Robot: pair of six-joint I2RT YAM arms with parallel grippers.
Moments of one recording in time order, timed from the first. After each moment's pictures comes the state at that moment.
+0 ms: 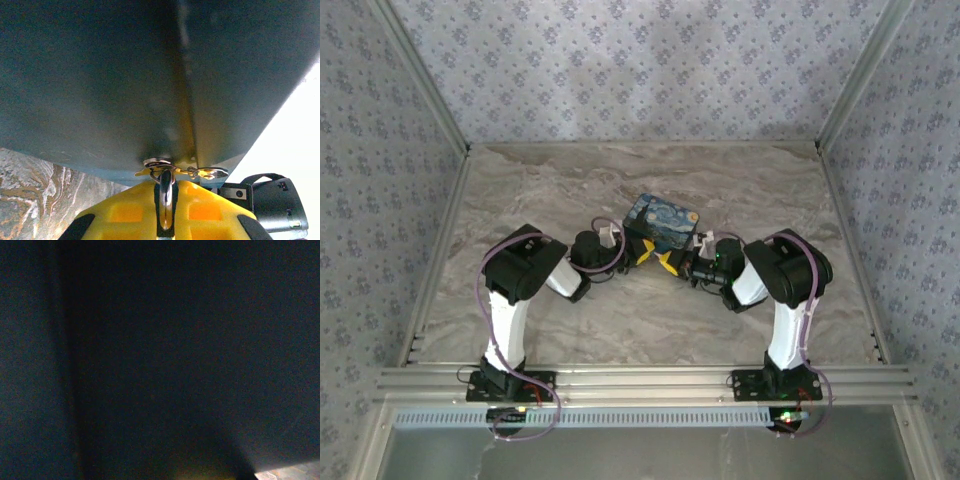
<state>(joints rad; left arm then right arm) -0.60 2.07 0.66 1.24 0.58 -1.40 0.40 1.94 0.42 1.23 -0.71 1.33</state>
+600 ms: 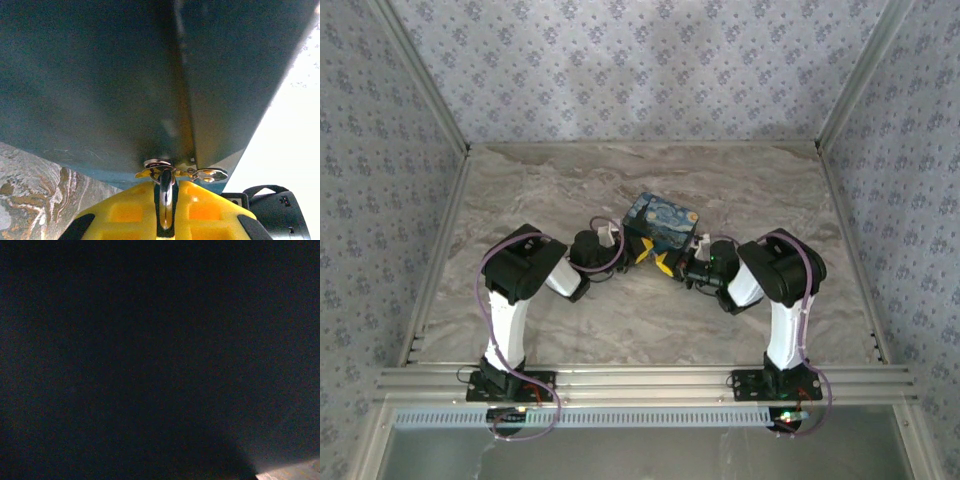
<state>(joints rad) -0.60 2.07 0.66 1.24 0.56 -1.40 0.45 1.97 0.43 1.25 -0.64 1.42</state>
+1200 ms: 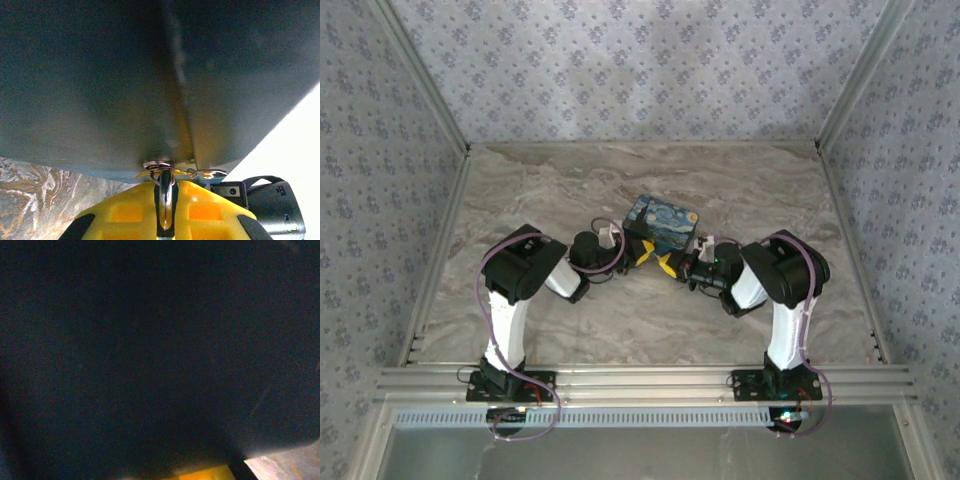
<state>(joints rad) -0.60 2.07 0.65 1.25 0.59 -1.40 0.43 1.94 0.39 1.27 -0.65 1.43</state>
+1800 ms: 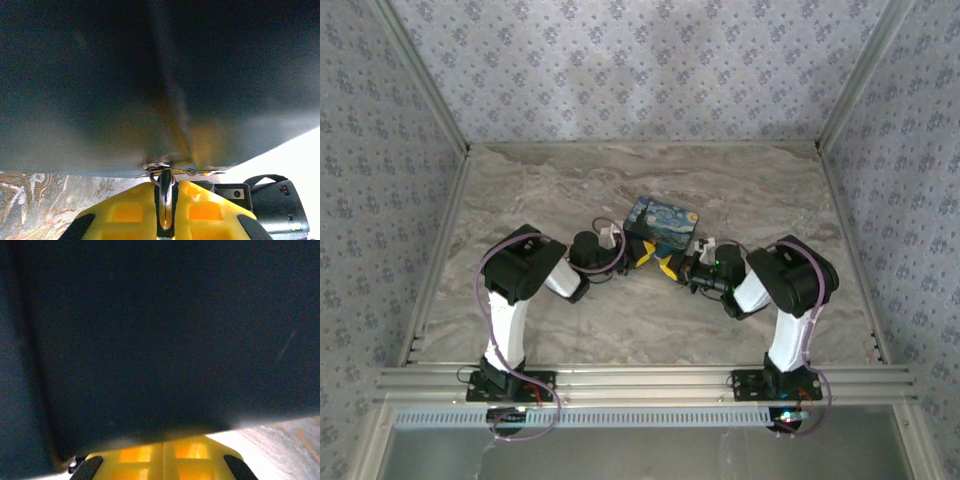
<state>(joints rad) -0.60 2.06 0.65 1.26 0.63 -1.40 0.45 1.85 0.35 1.20 -0.63 1.42</state>
